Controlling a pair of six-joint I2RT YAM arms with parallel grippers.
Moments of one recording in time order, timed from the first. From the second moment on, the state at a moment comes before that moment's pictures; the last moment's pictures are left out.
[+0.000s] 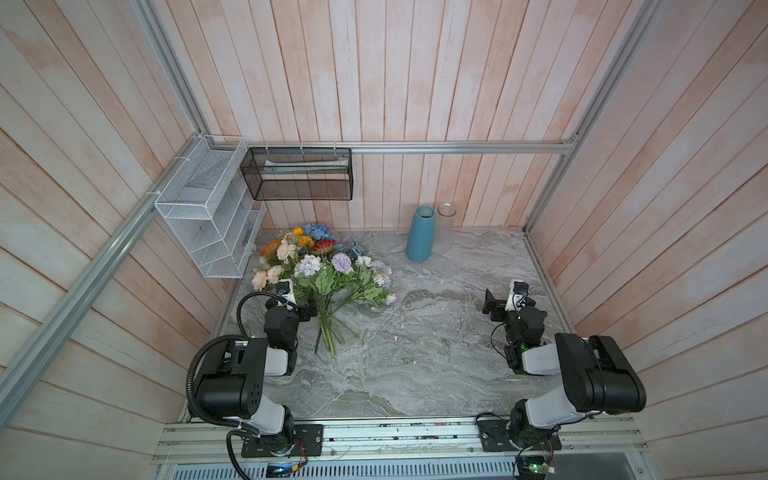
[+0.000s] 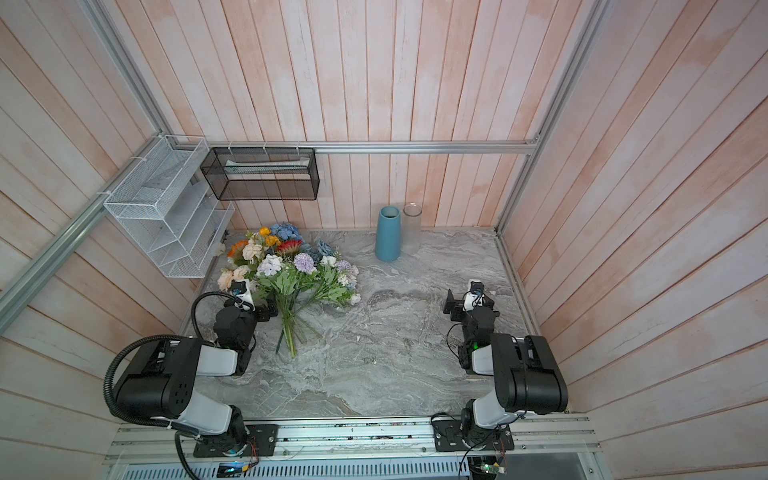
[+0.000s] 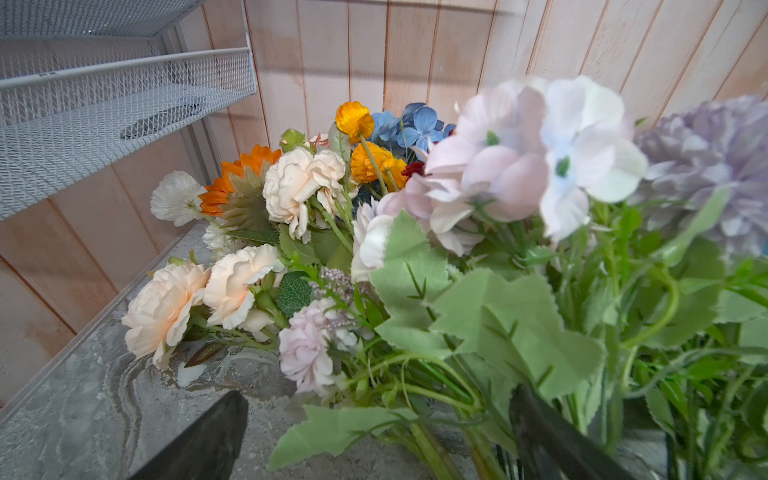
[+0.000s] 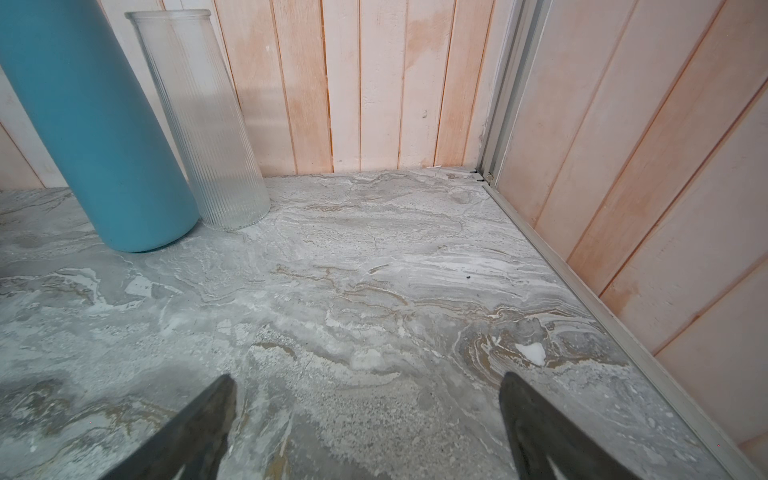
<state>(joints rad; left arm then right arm) 0.02 1.54 0.27 1.09 0.00 -0.02 -0.04 1.53 0.23 1.11 -0.01 0.02</state>
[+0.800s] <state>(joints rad) -0.01 1.23 0.51 0.62 -0.01 -0.29 0.32 1.50 0.69 0.80 0.06 -0.01</state>
